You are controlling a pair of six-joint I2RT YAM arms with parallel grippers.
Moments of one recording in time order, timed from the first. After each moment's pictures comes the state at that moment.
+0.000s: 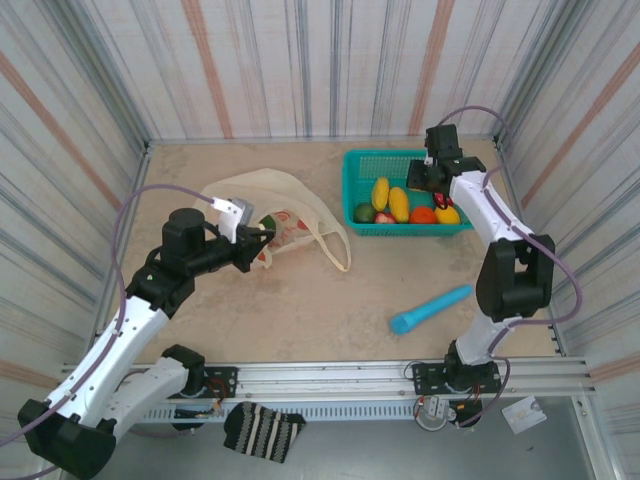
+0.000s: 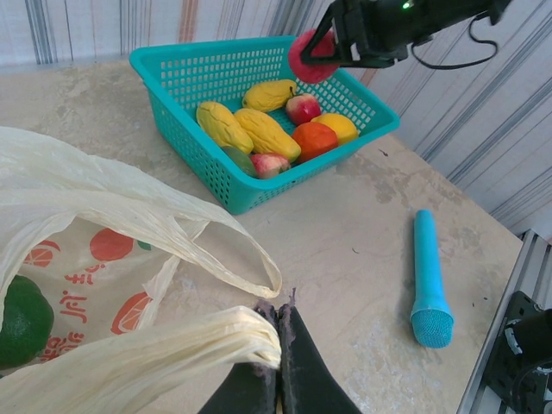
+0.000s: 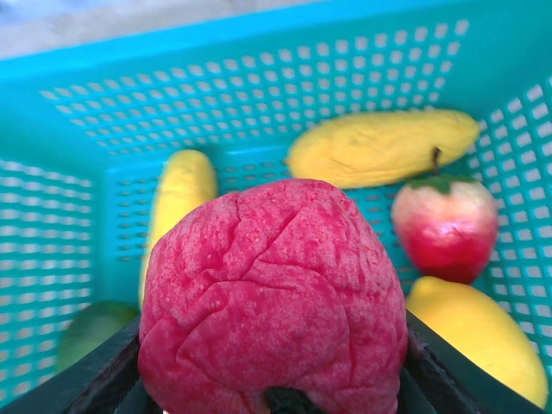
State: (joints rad) left arm -0.43 0.84 0.81 -0.37 0.47 -0.16; right arm 0.16 1.69 1.44 -0.62 0.08 0.29
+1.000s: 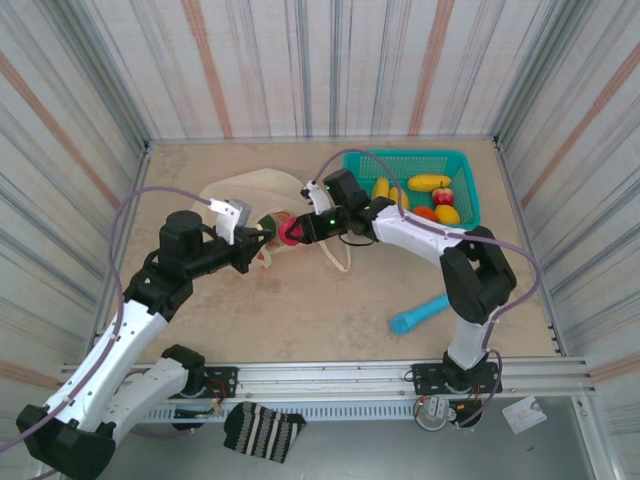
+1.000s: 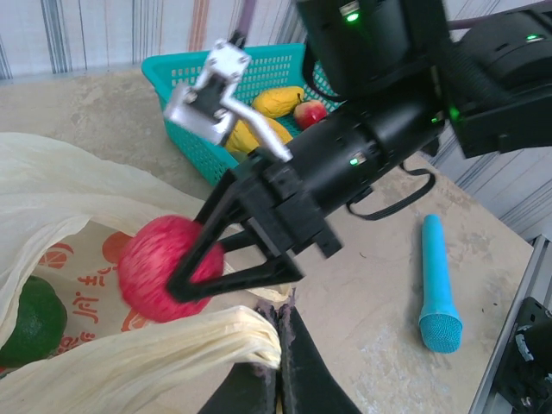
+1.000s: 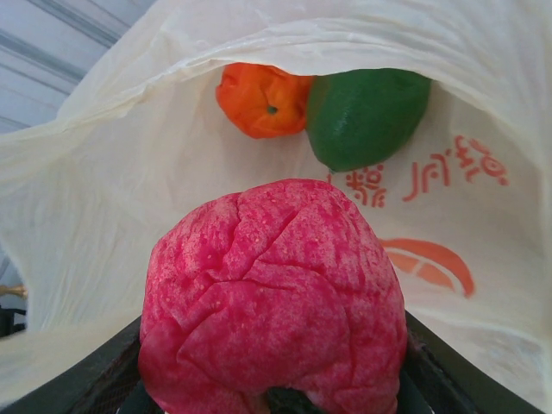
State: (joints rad) left arm -0.43 0.81 0.80 -0.37 0.45 -0.15; right arm 0.70 1.84 1.33 -0.26 -0.52 0.35
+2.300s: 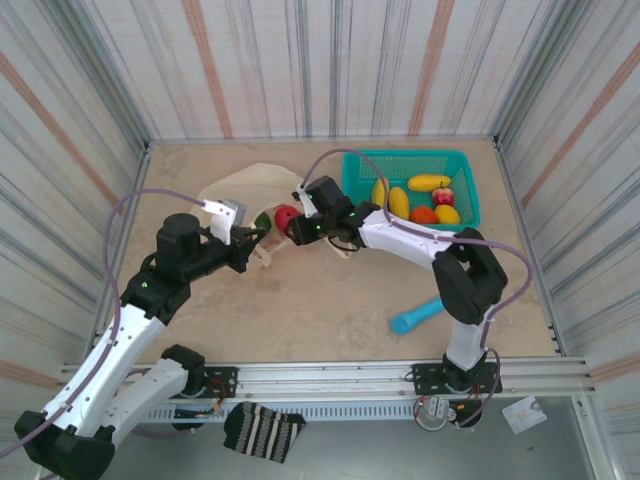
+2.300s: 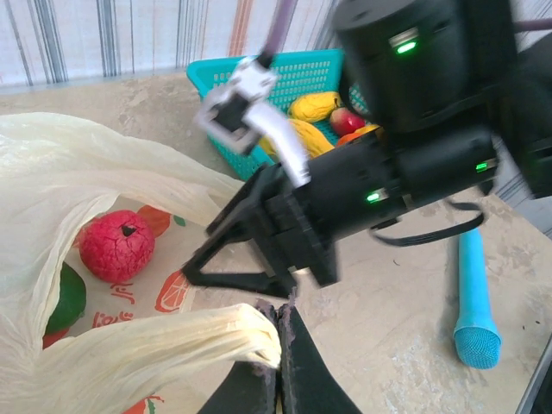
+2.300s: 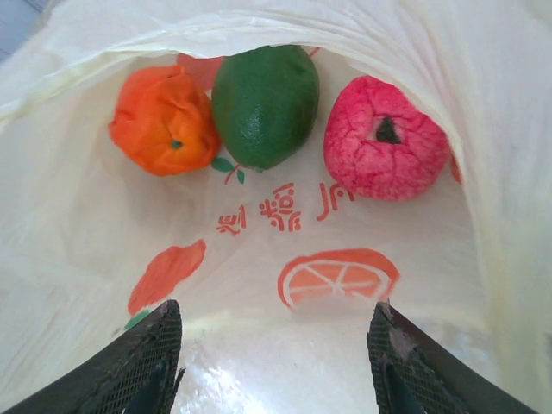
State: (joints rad) left arm -0.43 0.78 0.79 -0.40 0.35 -0.15; right arm 0.77 1.81 1.33 -0.29 -0.16 0.33
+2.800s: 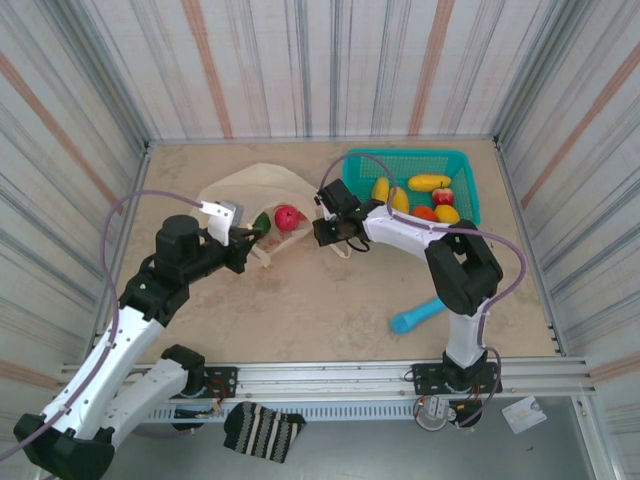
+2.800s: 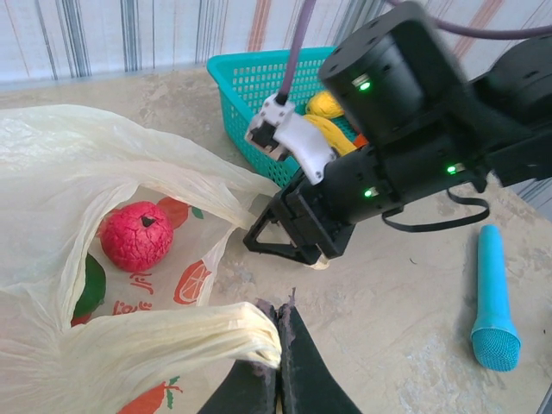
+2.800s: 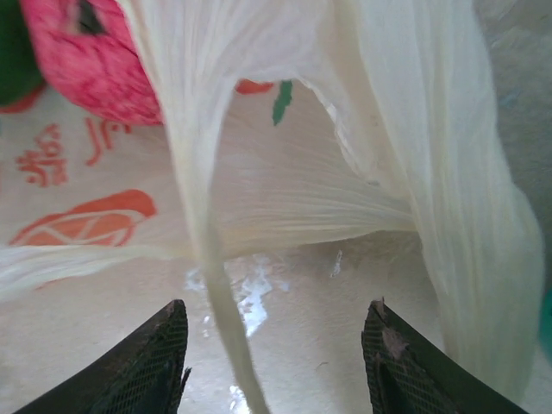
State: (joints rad) left arm -0.43 0.77 0.79 -0.42 0.30 -0.15; right arm 0.70 1.91 1.35 -0.43 0.01 0.30
